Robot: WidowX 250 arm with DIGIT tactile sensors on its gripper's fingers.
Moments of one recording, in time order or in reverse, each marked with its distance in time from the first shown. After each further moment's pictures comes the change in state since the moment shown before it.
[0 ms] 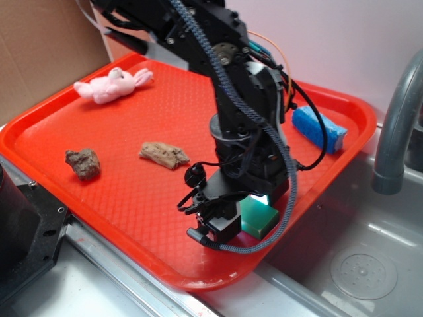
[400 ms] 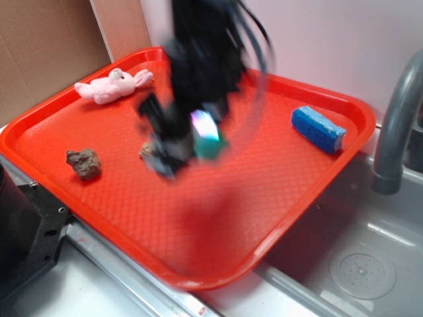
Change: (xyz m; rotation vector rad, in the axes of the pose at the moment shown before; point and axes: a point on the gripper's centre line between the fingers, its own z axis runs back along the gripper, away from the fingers) arm -0.074 -0.001 0.088 0.014 0.020 0.456
